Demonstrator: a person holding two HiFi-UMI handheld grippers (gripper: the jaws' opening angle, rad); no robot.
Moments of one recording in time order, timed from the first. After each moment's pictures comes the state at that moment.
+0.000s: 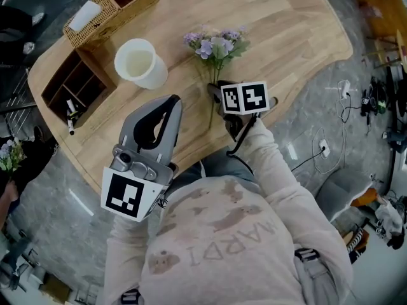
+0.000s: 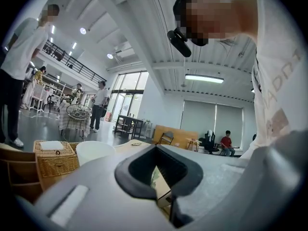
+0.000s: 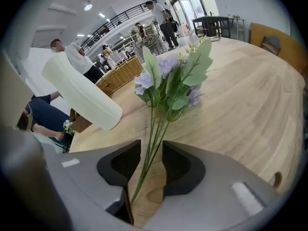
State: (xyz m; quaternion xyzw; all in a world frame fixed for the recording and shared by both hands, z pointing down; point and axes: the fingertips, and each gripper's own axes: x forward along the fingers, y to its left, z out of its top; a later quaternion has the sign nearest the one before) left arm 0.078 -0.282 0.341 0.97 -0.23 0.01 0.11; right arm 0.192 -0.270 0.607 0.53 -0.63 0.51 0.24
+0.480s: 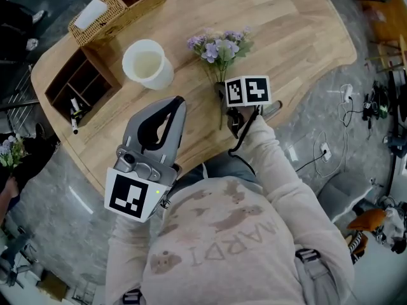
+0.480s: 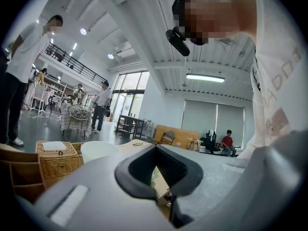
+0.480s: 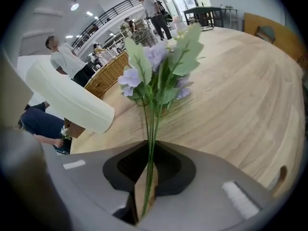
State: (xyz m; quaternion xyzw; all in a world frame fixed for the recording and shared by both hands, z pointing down) left arm 0.071 -0.287 0.345 0.96 -0.24 0.02 0.12; right arm 0.194 -0.278 0.624 0.53 -0.60 0.55 0.24
